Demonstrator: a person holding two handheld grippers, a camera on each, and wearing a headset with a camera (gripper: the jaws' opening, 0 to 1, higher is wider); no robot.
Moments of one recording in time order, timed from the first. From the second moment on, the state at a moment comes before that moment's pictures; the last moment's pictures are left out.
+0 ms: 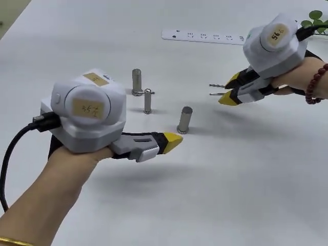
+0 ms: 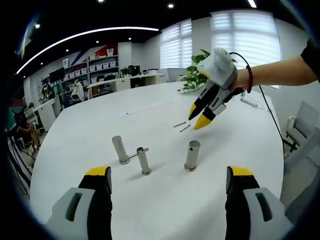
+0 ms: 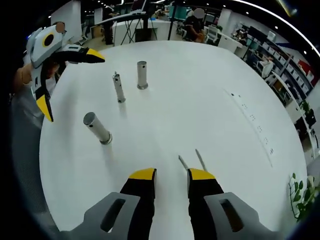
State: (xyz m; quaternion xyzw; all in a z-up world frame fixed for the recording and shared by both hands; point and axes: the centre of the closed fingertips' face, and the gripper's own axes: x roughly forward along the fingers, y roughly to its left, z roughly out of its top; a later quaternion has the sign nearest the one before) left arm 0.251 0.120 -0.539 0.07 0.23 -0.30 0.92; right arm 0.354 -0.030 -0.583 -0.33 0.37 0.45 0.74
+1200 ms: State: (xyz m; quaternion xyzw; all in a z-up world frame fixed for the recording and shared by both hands) left arm 0.259 0.137 -0.535 0.04 0.23 -0.27 0.93; right arm 0.373 -0.047 -0.615 -0.35 0.43 0.46 0.69
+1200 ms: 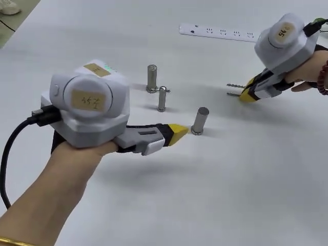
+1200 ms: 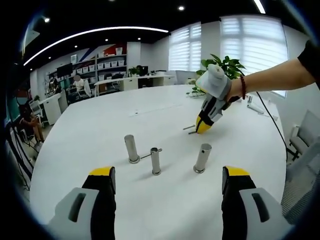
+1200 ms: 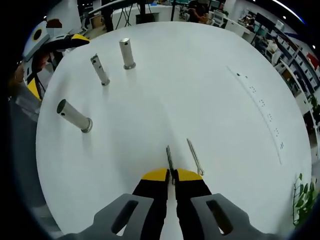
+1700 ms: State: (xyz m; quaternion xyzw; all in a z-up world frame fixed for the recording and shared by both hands) left arm 0.258 0.138 -0.535 0.04 0.23 -0.28 0.93; right arm 0.371 -0.047 -0.615 -0.37 0.43 0.45 0.69
